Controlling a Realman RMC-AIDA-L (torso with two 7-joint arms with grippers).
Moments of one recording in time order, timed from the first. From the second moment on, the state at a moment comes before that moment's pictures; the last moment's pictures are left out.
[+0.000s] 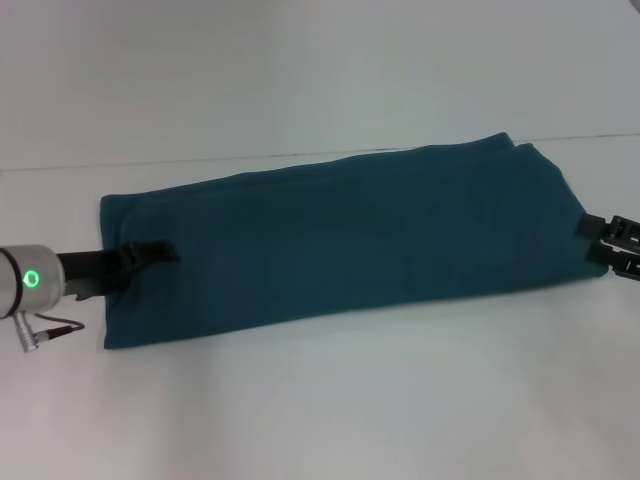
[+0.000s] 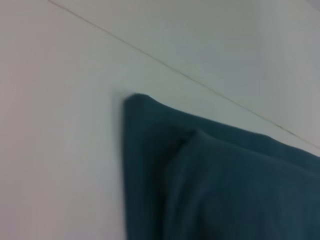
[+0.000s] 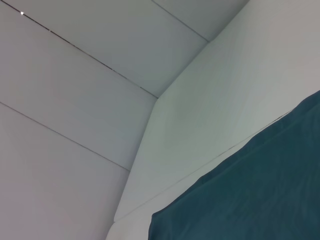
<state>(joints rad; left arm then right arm) -0.68 -2.12 0.81 0.66 2.34 0.83 -2.62 0.38 1.91 -0.51 -0.55 -1.84 -1.55 2.10</state>
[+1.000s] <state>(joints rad) -0.67 -2.12 0.80 0.69 2.30 0.87 -2.59 0.37 1.92 -0.51 -0.55 -1.84 -1.56 2.10</state>
